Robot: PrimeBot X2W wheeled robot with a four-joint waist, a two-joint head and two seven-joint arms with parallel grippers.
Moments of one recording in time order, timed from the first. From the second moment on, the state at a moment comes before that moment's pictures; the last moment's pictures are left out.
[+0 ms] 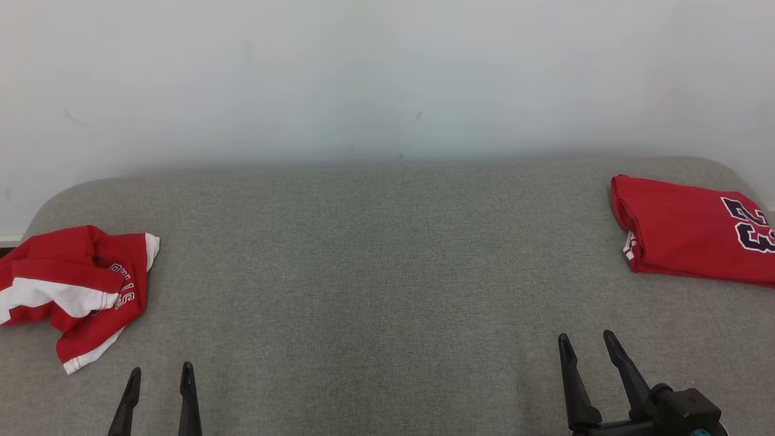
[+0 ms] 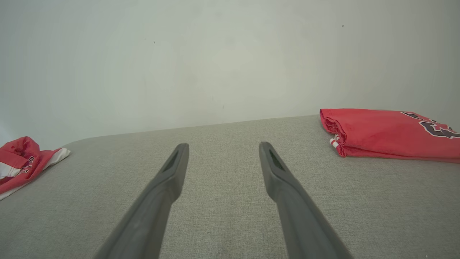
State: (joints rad) left arm 0.09 0.12 0.03 0.09 -0.21 -0.06 -0.26; right arm 0.04 -0.06 0.08 0.14 0.20 0.13 -0.22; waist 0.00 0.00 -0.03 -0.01
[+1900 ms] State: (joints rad) left arm 0.07 0.18 0.06 0.10 -0.26 -0.02 -0.25; right arm 0.04 -0.05 0.13 0.18 0.23 0.13 -0.23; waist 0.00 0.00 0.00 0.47
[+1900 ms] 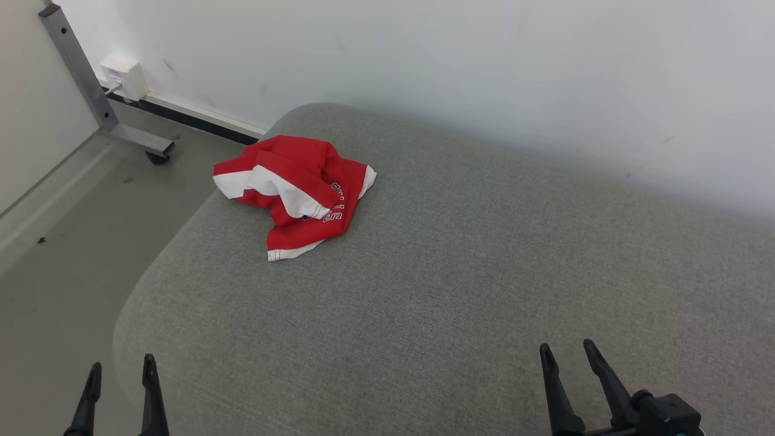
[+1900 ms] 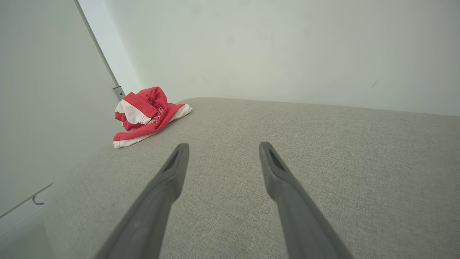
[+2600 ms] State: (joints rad) left arm -0.50 0.33 0.12 0.21 -0.33 -0.04 -0.19; right arm -0.12 -0.09 0.08 0.06 0.14 0.13 -0.17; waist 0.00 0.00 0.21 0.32
